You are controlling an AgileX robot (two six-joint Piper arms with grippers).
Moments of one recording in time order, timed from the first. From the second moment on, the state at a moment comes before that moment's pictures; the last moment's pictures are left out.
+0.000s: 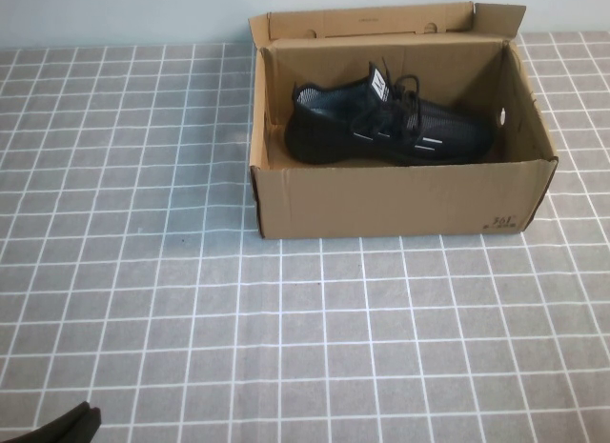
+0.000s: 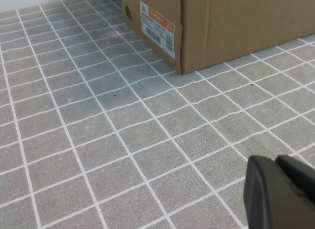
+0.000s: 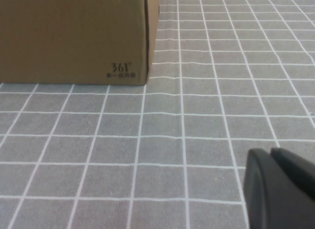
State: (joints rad) right arm 0.03 -0.01 0.03 0.20 0.34 -0.11; left arm -0.37 0.14 0.03 -0.48 0.22 0.61
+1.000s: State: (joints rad) right arm 0.03 -0.01 0.03 0.21 0.34 -0.11; left arm -0.24 0.01 0.03 -0.09 0.16 0.24
